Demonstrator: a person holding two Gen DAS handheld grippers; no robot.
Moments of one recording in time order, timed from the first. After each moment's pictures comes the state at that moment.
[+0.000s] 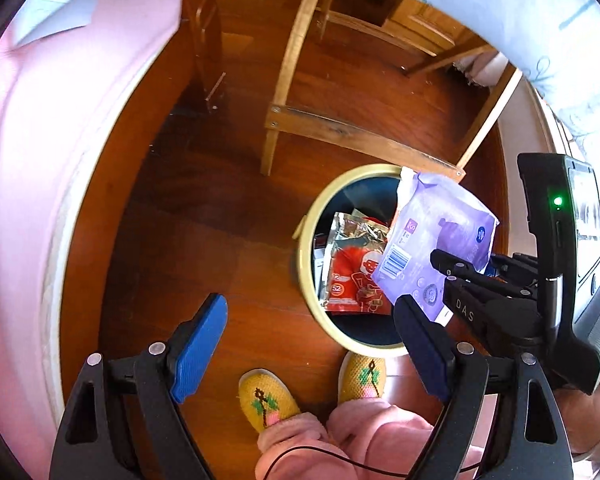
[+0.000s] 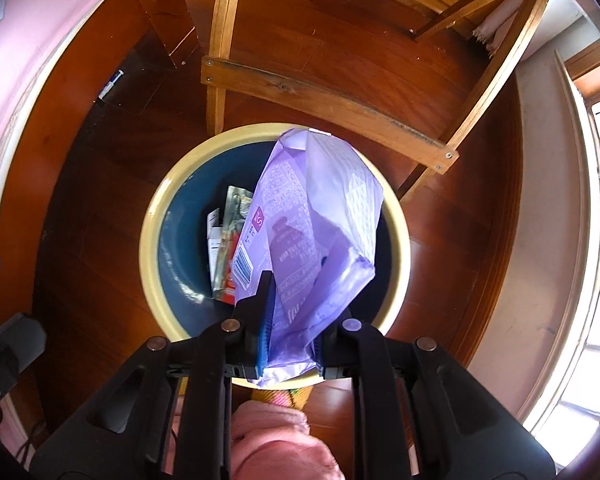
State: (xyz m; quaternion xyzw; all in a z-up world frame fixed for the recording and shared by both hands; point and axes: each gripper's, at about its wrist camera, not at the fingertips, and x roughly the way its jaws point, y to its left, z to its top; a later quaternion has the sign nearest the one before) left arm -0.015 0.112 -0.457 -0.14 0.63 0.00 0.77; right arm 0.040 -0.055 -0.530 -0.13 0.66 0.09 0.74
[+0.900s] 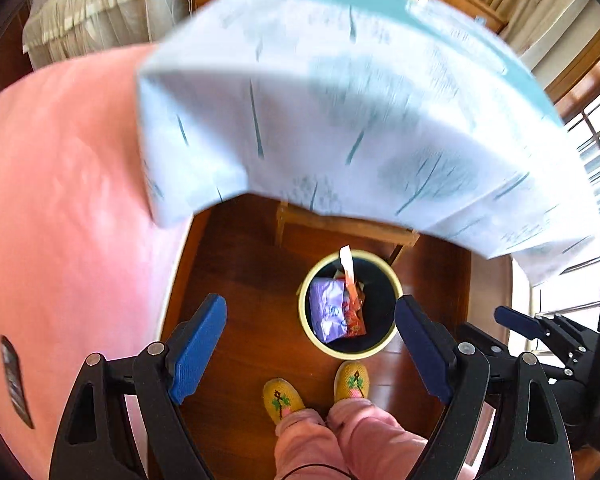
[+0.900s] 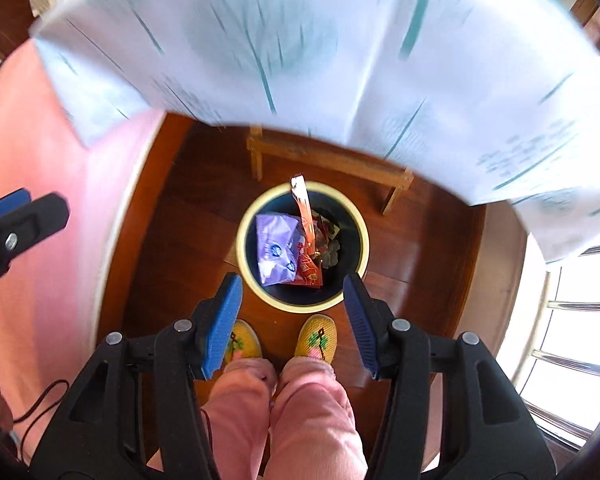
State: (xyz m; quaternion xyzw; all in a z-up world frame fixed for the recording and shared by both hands) left arm -0.014 0.130 -0.161 -0.10 0.57 0.02 0.82; right arm -0.003 -0.071 -0.254 -0.06 0.63 0.11 0.77
